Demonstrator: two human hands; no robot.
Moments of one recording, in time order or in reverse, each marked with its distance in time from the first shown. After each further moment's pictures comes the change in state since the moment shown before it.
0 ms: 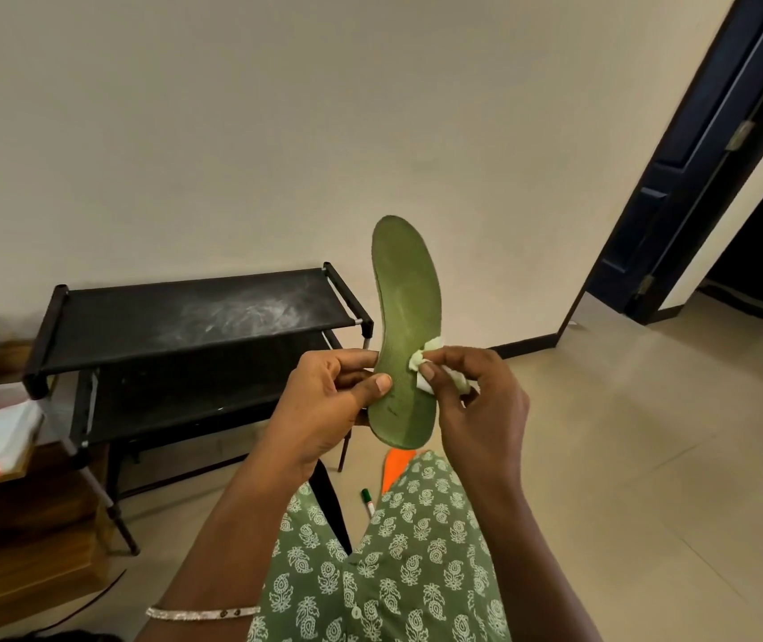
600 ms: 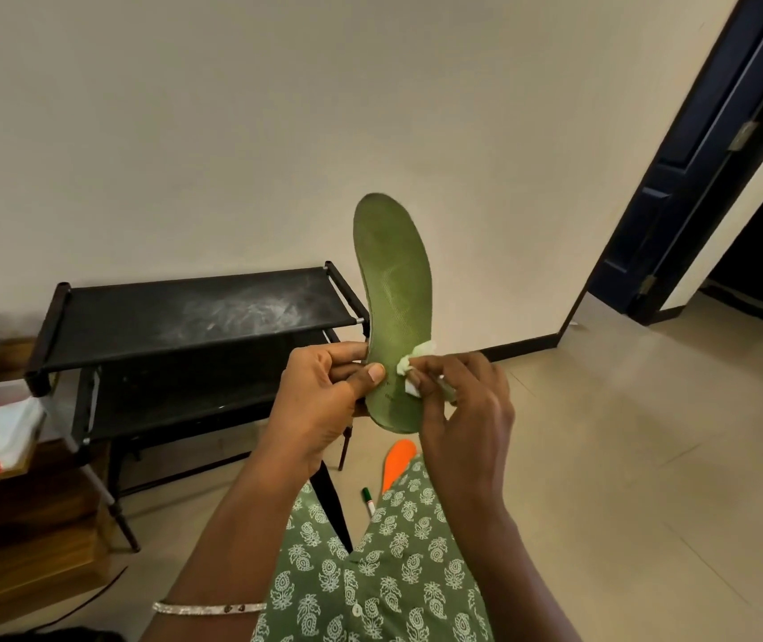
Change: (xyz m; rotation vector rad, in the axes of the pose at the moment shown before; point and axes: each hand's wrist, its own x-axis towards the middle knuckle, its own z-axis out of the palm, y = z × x) left_hand 0.002 -0.001 0.003 -0.046 0.146 0.003; right_hand -0.017 -0.008 0.010 -0.207 0.041 -0.150
